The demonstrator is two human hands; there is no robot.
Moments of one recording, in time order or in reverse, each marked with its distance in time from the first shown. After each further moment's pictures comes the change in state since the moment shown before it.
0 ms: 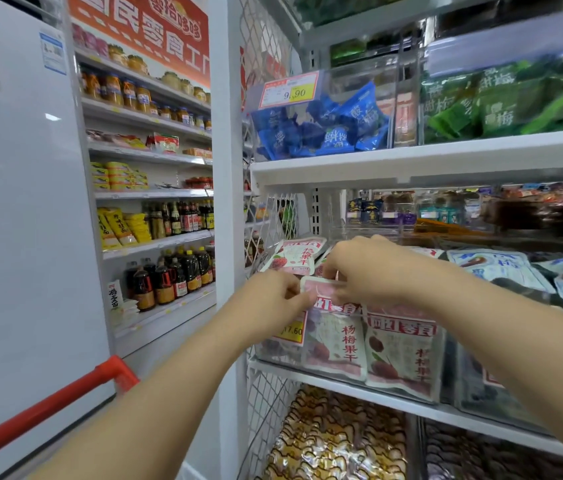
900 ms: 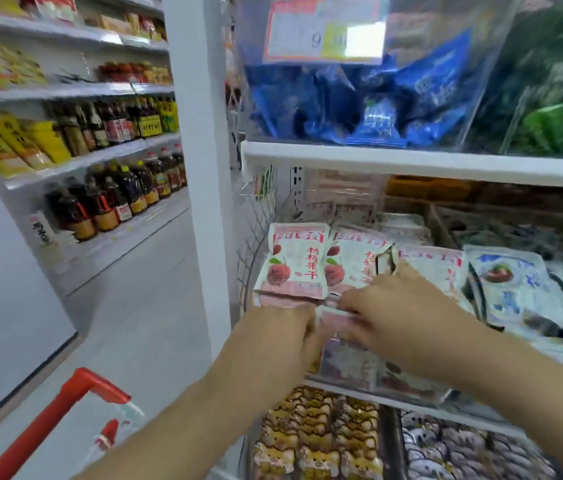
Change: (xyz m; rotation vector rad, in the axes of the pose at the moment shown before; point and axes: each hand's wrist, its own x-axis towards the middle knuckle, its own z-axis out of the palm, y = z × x) left_hand -0.006 -0.009 -0.013 0.014 -0.239 0.150; right_hand 0.000 -0.016 -0.011 0.022 -0.326 0.146
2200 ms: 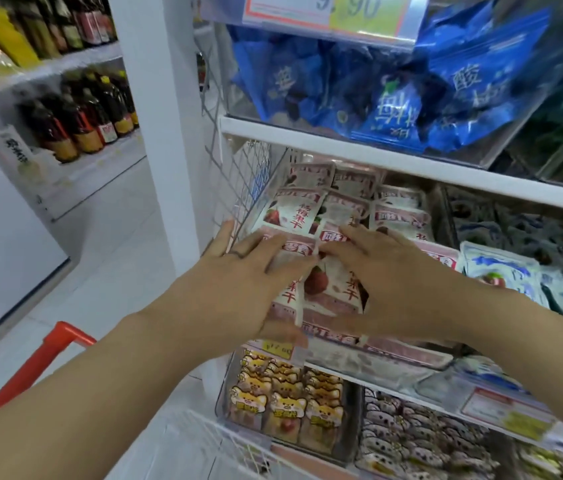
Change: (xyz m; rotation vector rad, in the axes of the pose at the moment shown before) left_hand 0.028 -0.017 -0.051 0.441 -0.322 0.177; right_hand 0.026 0.055 -0.007 0.157 -0.294 -0.065
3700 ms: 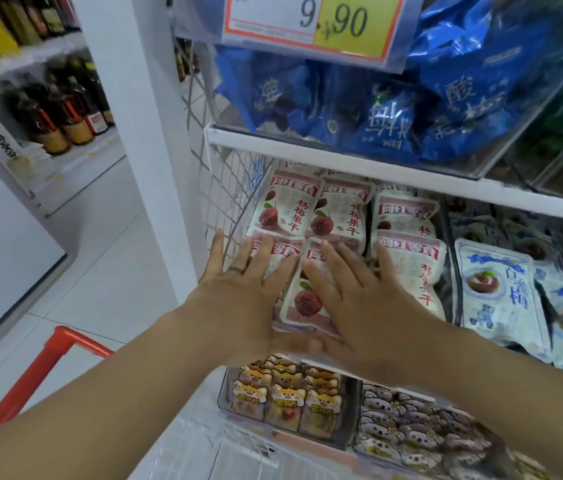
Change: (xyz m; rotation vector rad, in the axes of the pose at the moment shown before) left_hand 0.018 0.014 0.011 -0.040 -0.315 -0.150; right_hand -0.001 -0.027 0.040 -0.109 0.032 -0.030
